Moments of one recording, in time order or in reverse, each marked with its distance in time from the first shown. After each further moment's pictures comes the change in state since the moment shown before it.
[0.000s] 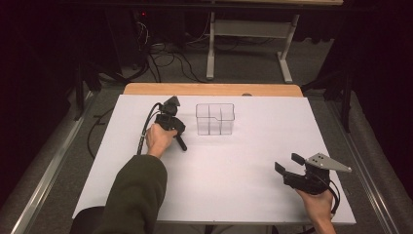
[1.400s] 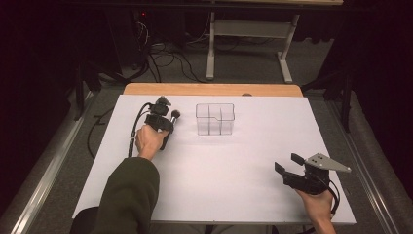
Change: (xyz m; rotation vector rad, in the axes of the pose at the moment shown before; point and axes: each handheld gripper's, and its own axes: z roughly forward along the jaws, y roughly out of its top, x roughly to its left) left arm 0.032 -0.013 -0.014 -0.088 -0.109 0.059; right arm 0.001 0.000 0.000 0.006 -0.002 -0.008
